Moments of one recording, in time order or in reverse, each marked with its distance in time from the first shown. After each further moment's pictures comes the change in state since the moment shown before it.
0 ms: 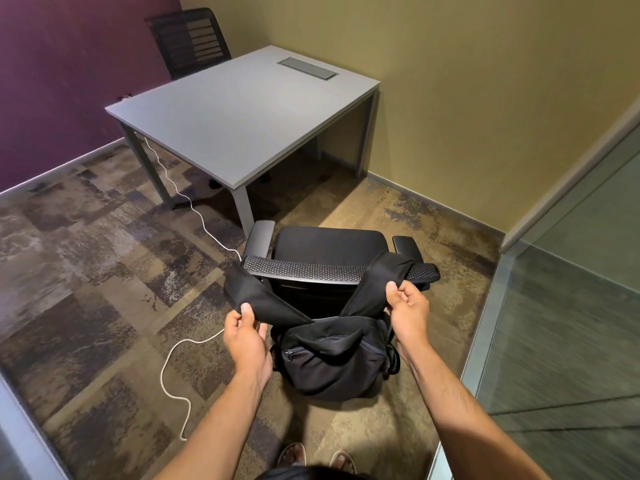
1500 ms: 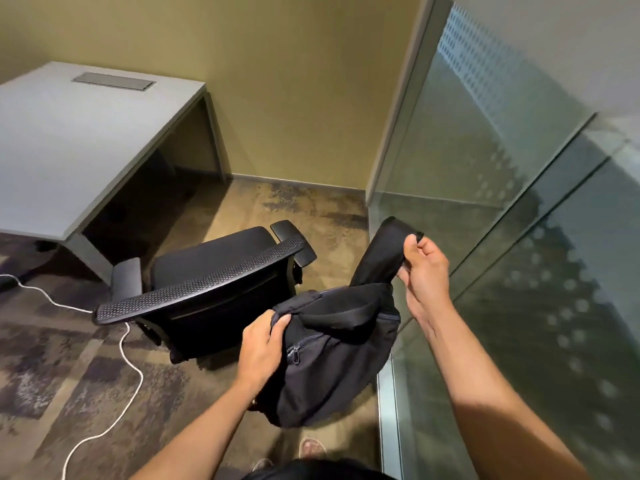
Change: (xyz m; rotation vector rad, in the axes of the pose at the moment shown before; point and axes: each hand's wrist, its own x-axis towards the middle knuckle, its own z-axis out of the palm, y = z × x) left_hand -0.111 -0.071 0.064 0.934 -1.026 0.502; right_hand -0.055 -0.055 -0.197 0.466 0.424 -0.041
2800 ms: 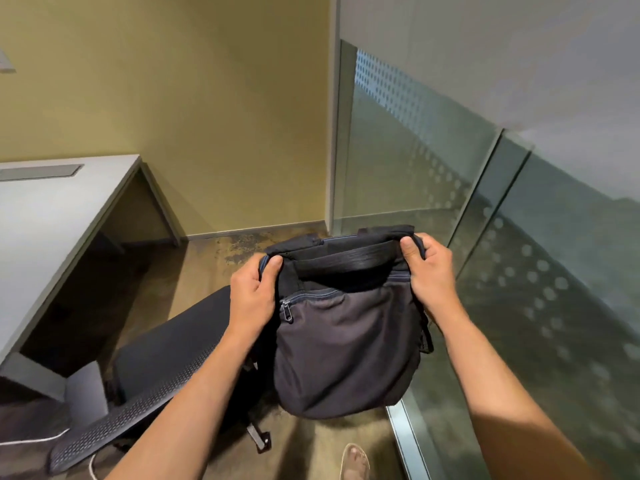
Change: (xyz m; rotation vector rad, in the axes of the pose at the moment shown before) left_hand 0.148 0.135 -0.010 -0.212 -0.060 0.401; right_hand 0.042 -0.037 -0.024 -0.452 0.135 -0.549
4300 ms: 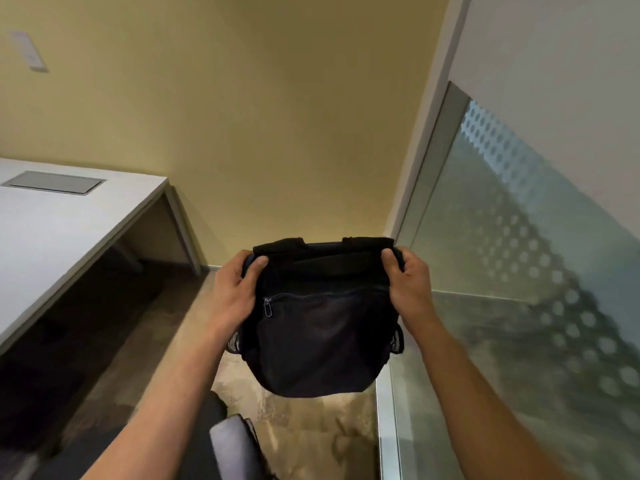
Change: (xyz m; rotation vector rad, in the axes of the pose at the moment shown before) left_hand 0.461 -0.204 0.104 0.159 0.171 -0.188; right_hand 0.469 0.186 0.260 0.030 -0.305 0.104
